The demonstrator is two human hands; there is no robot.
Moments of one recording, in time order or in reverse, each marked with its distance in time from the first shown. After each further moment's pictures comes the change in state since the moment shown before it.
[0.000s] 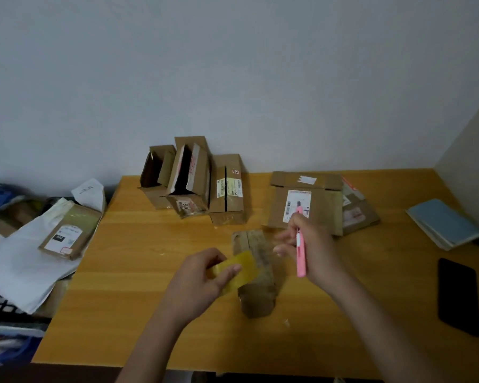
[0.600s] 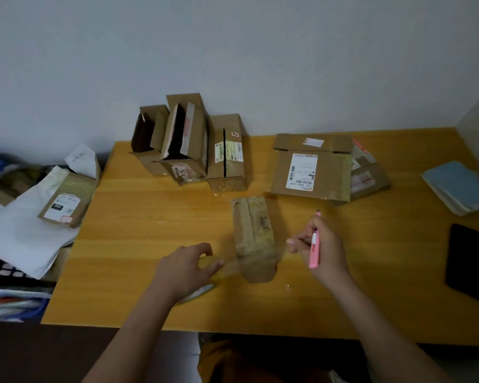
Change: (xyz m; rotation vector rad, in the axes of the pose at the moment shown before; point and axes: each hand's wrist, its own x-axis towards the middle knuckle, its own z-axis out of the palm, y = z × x) left_hand 0.001 -0.057 0.018 0.589 -0.297 -0.242; right_hand -0.022 0.083 0.038 0.197 0.101 0.174
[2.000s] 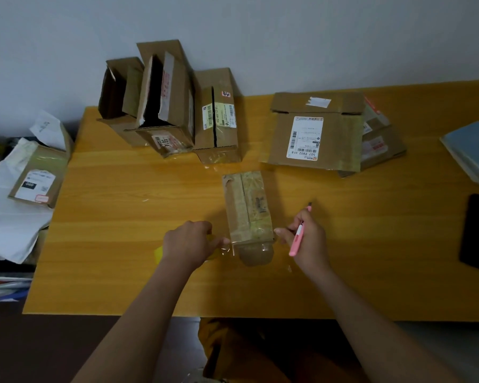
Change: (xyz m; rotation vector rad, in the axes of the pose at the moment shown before) left_hand 0.066 0.001 0.051 0.219 -0.007 -0.089; right_hand 0.016 0.084 0.050 0.007 0.033 0.093
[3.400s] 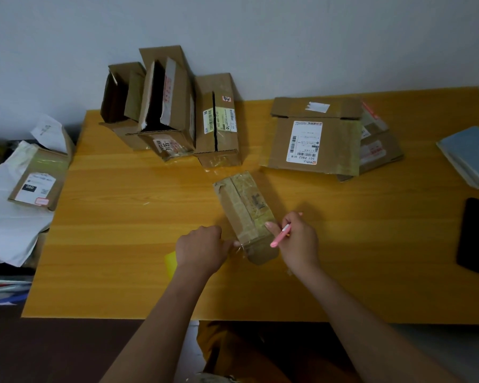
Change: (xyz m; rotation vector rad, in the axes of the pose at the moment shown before) left_hand -0.006 0.022 0.004 0.055 0.035 0.009; right_hand -0.001 -0.025 0.015 -0.329 0.053 -0.051
